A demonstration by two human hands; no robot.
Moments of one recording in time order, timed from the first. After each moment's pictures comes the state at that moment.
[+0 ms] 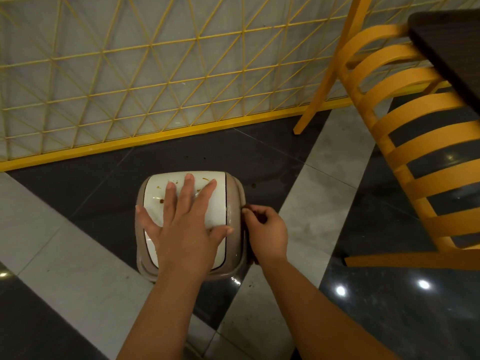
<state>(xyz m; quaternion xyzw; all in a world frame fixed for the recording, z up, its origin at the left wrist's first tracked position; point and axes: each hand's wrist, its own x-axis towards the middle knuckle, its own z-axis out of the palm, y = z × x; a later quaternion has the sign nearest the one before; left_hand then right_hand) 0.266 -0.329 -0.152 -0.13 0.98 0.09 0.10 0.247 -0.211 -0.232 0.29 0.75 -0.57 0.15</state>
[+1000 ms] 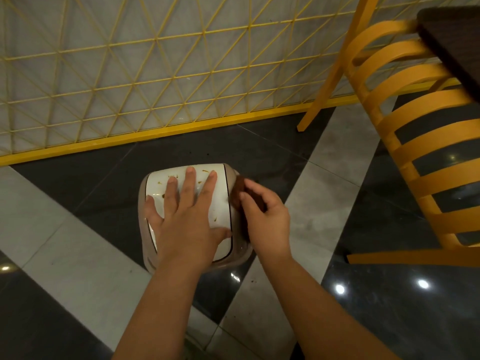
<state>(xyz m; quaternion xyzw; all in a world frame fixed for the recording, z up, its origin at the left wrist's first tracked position) 0.266 -0.336 -0.155 -0.11 0.99 0.03 0.11 0.247 -0.219 -0.201 0.18 0.71 -0.67 0.09</state>
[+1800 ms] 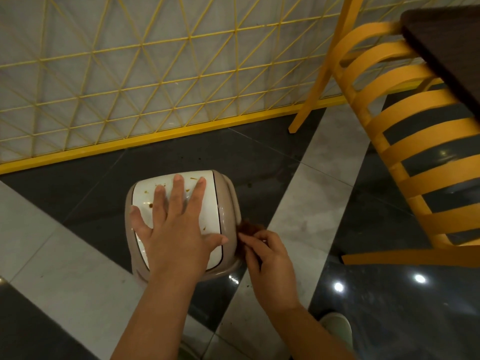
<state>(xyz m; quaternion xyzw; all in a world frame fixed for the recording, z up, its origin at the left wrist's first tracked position) 0.264 -0.331 -0.154 -0.12 0.99 0.02 0.11 0.308 -0.181 -0.250 0.01 0.89 -0.45 0.05</state>
